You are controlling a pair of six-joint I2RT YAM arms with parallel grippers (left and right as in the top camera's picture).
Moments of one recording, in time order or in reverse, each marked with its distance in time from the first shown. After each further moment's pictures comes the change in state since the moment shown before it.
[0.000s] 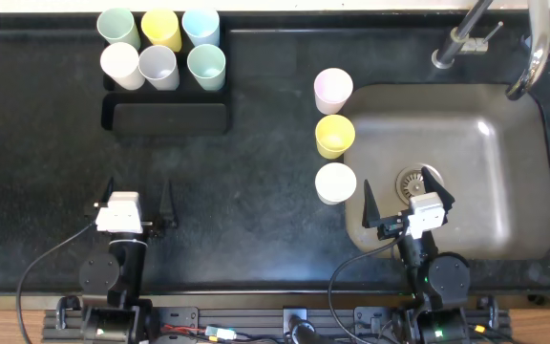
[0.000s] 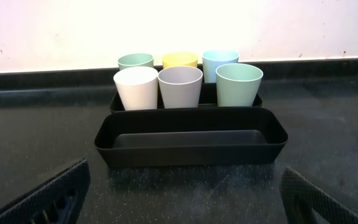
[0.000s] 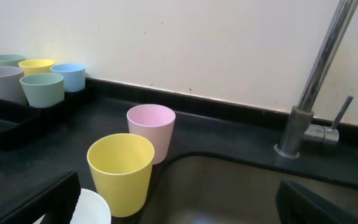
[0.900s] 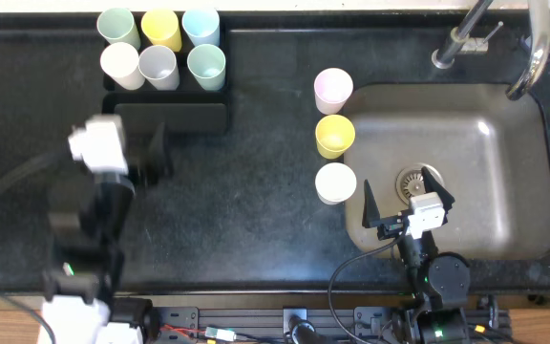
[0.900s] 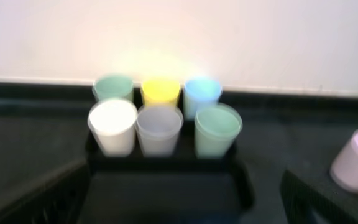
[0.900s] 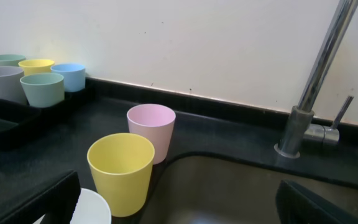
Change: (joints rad) left arm -0.022 0.775 0.621 0.003 0.055 -0.130; right arm 0.000 0.000 0.000 0.000 0.000 -0.001
